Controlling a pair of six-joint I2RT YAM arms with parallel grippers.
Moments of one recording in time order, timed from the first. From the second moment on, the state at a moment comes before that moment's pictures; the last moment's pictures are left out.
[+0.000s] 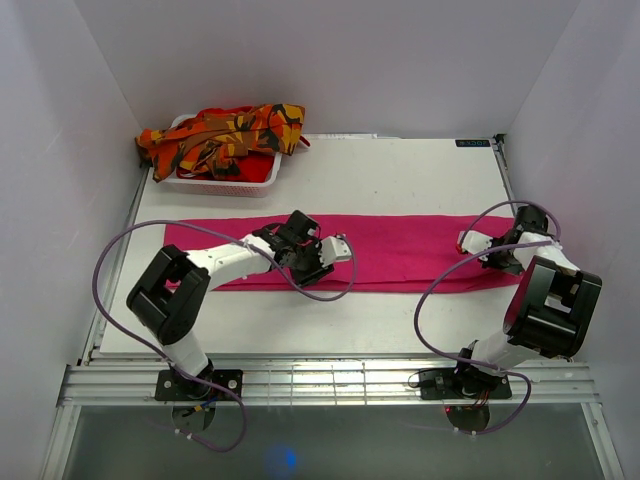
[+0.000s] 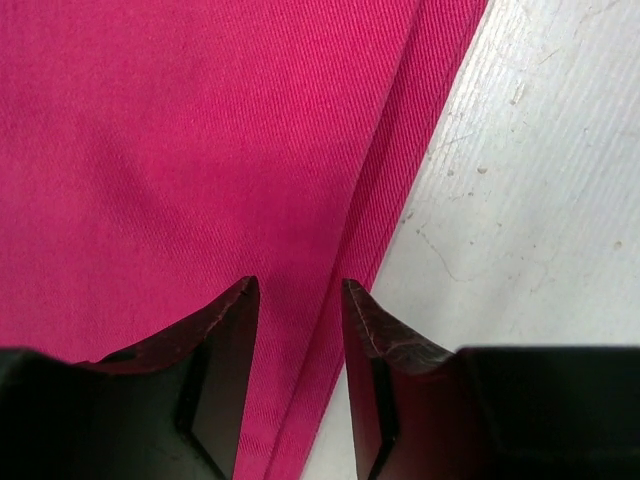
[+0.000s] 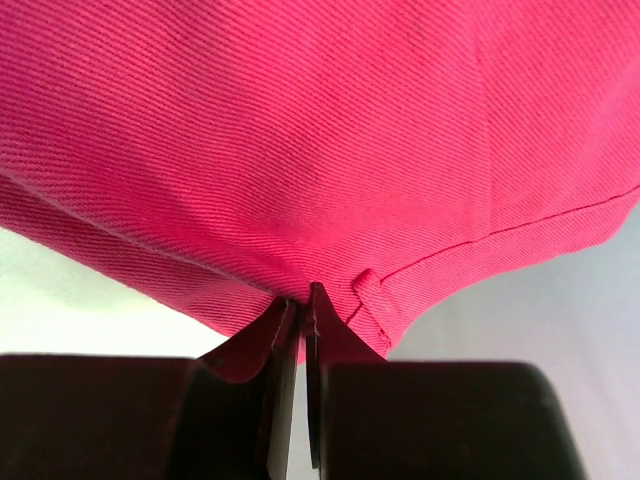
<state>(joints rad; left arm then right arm) -0.70 1.67 1.02 -0.37 0.28 0.54 -0.37 1.52 0.84 -0.51 -0.08 -1.66</state>
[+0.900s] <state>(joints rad) -0.80 1.74 1.03 -0.25 0.20 0.52 -0.37 1.52 0.89 -0.55 -0.10 -1.65</state>
